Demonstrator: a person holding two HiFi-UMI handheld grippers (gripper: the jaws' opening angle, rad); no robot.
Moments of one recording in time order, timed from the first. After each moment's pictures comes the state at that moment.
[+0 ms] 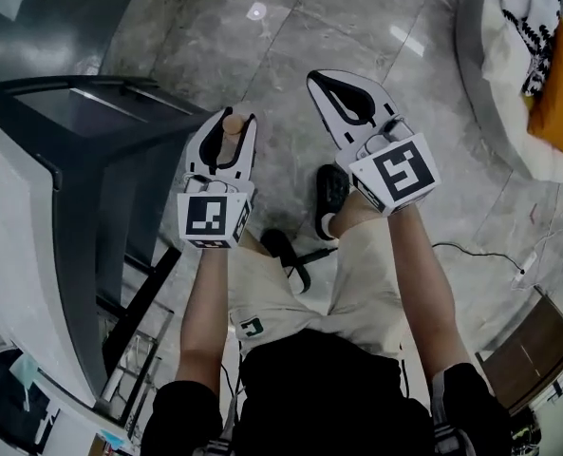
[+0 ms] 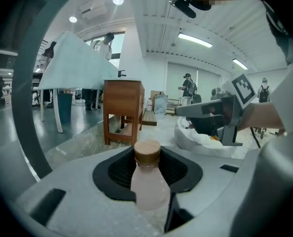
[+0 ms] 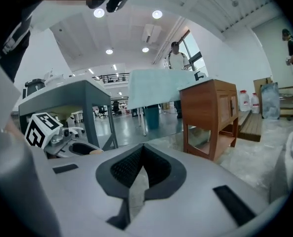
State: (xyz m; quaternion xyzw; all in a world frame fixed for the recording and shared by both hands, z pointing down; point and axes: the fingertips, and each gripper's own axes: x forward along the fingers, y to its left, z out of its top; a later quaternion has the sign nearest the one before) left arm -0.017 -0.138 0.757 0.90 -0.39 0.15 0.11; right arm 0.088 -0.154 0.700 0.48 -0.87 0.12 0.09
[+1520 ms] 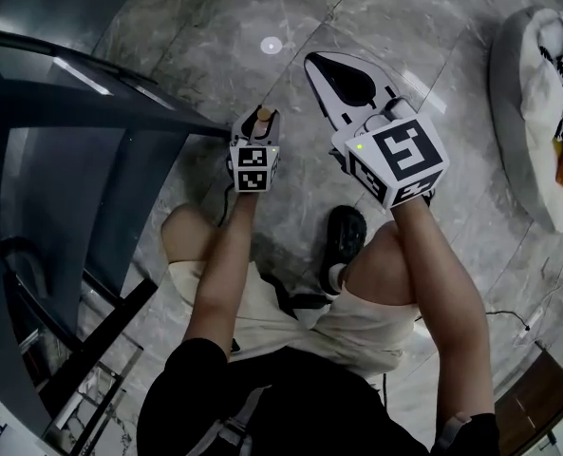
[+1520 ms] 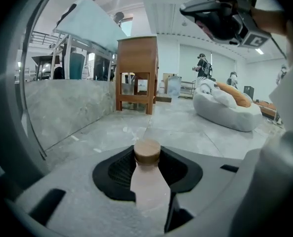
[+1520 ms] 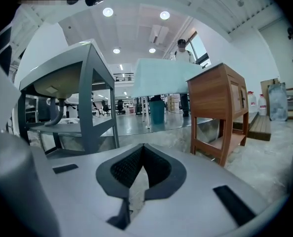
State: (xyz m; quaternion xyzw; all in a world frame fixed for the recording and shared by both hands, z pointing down) left arm -0.034 -0.182 1.106 0.86 -0.45 0.21 0.15; right arm 0.036 -0.190 0.817 0.46 -0.88 0.09 0.09
